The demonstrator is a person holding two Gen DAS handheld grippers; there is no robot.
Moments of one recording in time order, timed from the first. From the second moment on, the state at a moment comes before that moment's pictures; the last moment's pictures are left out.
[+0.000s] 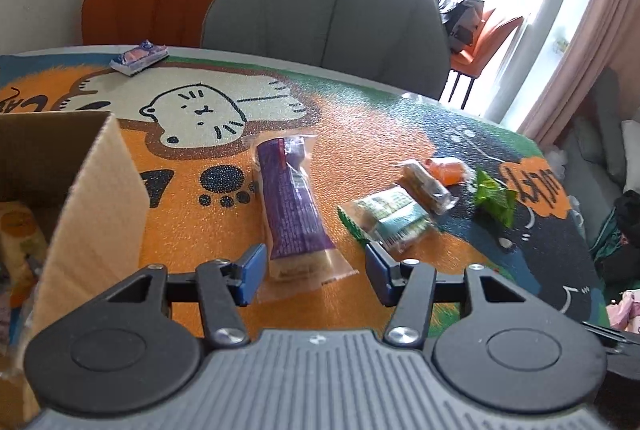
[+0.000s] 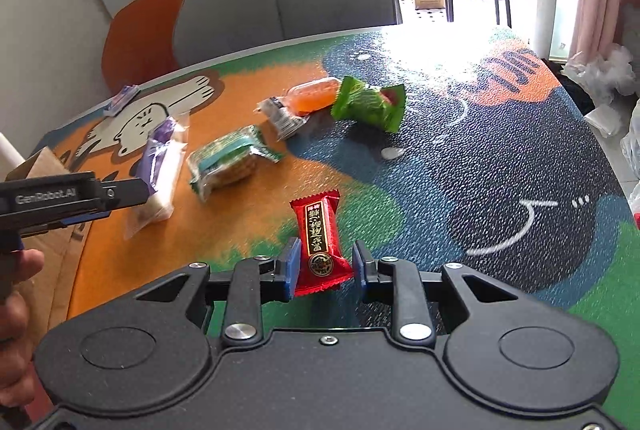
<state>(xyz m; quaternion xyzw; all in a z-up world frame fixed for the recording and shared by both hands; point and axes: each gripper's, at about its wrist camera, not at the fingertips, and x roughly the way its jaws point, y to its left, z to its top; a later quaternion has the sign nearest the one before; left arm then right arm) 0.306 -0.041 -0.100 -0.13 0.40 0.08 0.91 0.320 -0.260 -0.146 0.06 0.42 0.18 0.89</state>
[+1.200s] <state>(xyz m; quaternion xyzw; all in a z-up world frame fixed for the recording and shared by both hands) 0.287 -0.038 -0.087 -0.11 0.39 0.07 0.91 0.304 -0.239 -0.110 0.02 0.38 0.21 0.90</state>
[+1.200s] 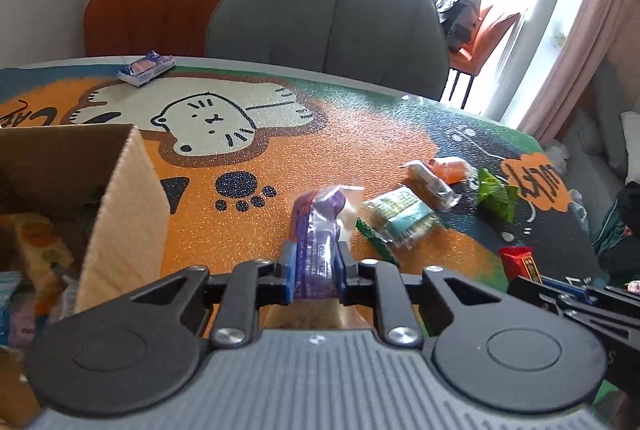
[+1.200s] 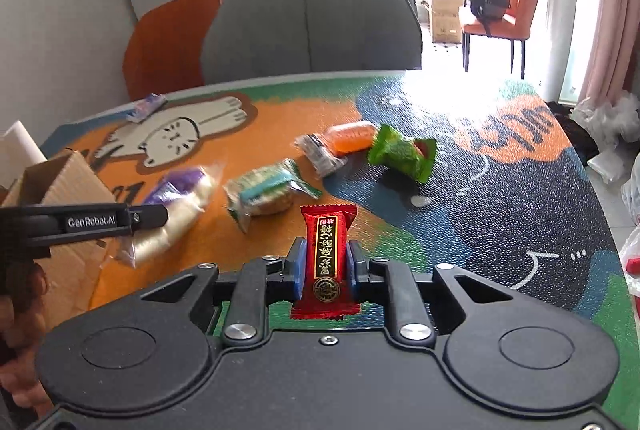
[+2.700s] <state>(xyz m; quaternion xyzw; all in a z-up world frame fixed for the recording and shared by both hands) 0.265 -0.044 -0.065 -0.09 0.39 0.05 0.92 0.287 -0.223 -0.088 0.03 0.36 0.24 0.90</state>
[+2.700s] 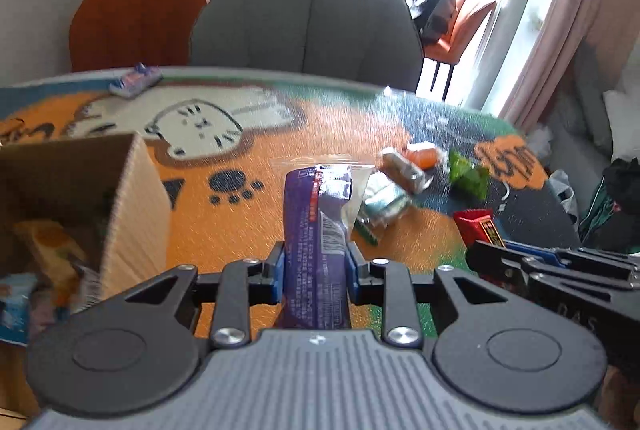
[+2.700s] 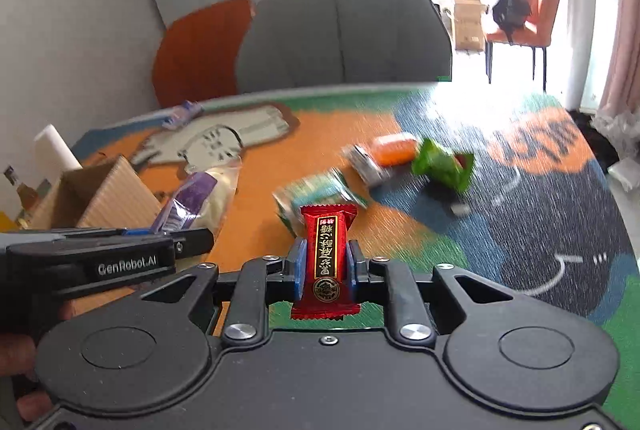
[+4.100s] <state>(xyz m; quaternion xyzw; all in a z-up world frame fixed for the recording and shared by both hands) 0.160 0.104 -0.026 -0.15 0.36 0.13 0.91 0.211 -0.061 -0.019 -0.01 0.29 0.36 0.88</state>
